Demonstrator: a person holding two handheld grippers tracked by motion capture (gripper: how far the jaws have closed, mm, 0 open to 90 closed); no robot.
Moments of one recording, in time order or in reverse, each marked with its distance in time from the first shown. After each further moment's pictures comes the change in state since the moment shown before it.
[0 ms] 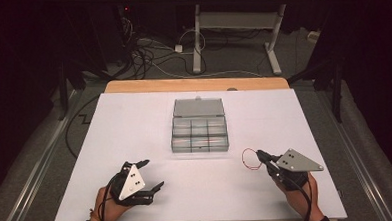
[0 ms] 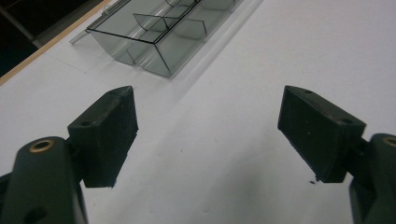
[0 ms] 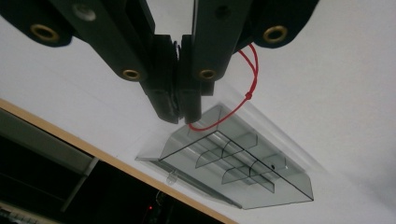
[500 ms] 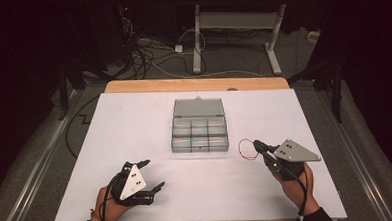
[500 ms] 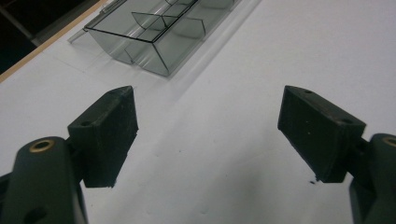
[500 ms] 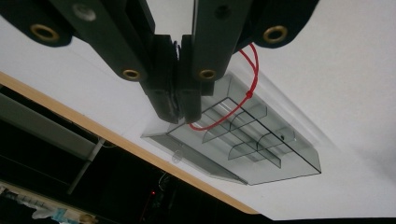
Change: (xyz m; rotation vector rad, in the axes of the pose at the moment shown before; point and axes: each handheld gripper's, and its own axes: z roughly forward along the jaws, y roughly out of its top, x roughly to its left) left arm -0.001 0.001 0.001 0.004 -0.001 0.004; right arm -0.009 0.019 0.015 -0.049 0.003 0.000
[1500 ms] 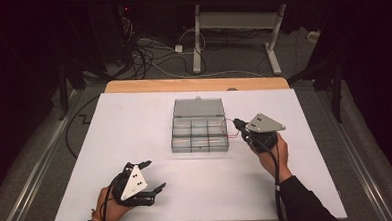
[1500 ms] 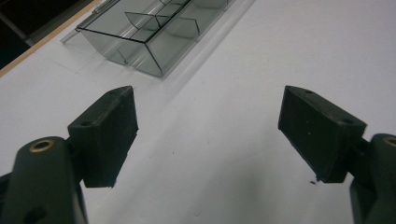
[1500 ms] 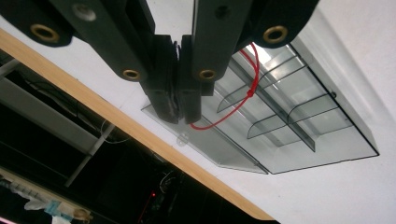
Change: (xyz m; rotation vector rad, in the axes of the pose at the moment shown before) left arm -0.005 -0.001 0.004 -0.018 -0.027 -0.050; right arm -0.009 0.036 0.080 0.044 -0.012 -0.064
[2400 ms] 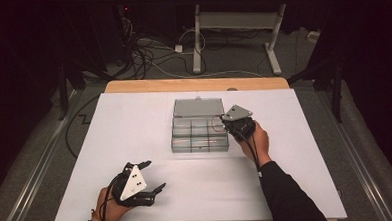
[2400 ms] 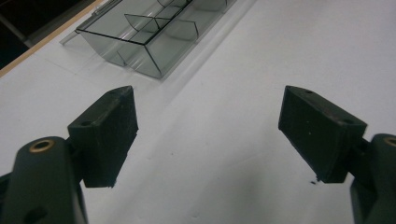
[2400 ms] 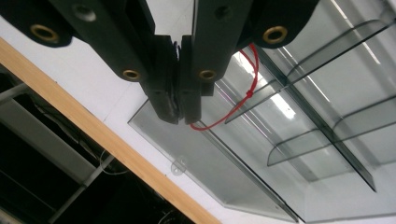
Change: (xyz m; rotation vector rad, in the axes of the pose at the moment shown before) left arm 0.002 0.000 -0.002 -0.008 0.007 0.015; right arm 0.007 0.006 0.072 0.186 -0.022 -0.068
